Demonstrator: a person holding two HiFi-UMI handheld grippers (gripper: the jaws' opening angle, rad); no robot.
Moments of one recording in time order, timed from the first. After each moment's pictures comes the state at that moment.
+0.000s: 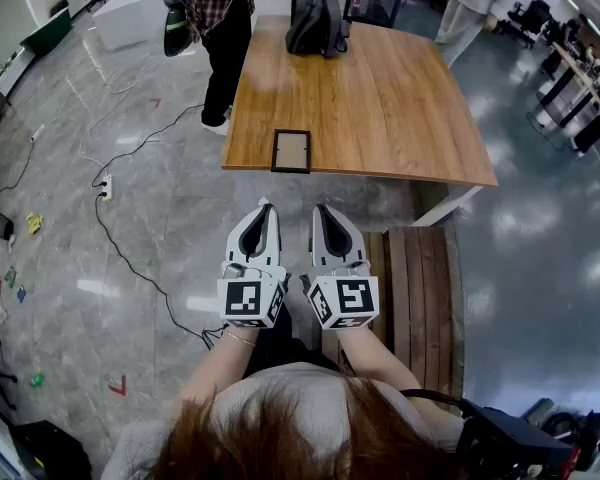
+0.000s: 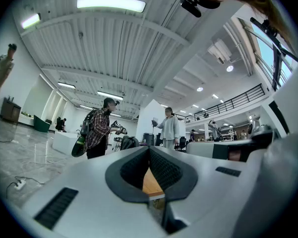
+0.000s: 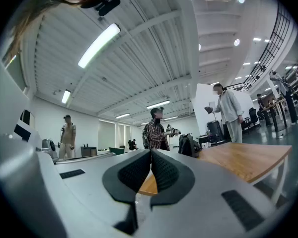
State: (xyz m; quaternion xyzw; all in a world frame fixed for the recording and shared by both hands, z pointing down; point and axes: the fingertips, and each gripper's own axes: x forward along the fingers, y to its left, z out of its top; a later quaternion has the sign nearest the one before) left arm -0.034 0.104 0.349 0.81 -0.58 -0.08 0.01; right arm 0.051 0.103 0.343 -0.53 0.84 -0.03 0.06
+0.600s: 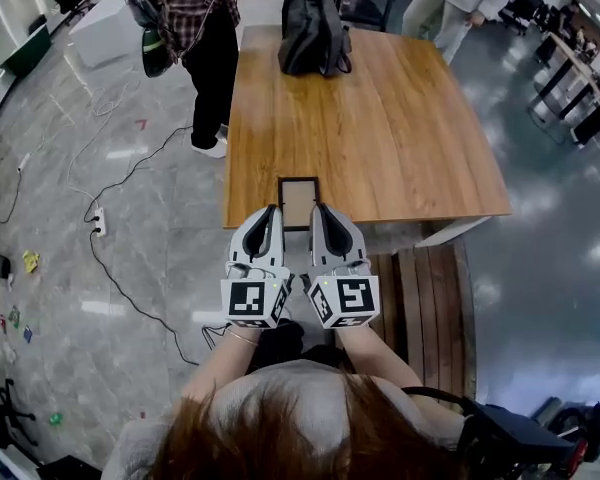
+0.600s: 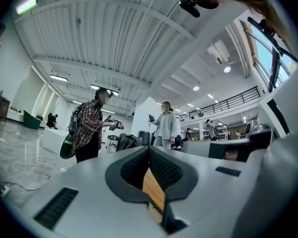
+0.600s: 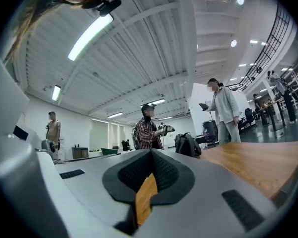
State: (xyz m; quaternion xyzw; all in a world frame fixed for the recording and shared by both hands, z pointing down) left arm -0.064 -0.091 0.354 0.83 -0.55 -0.07 0.01; right arm 0.013 -0.089 0.347 -0.55 0.83 -0.03 0.07
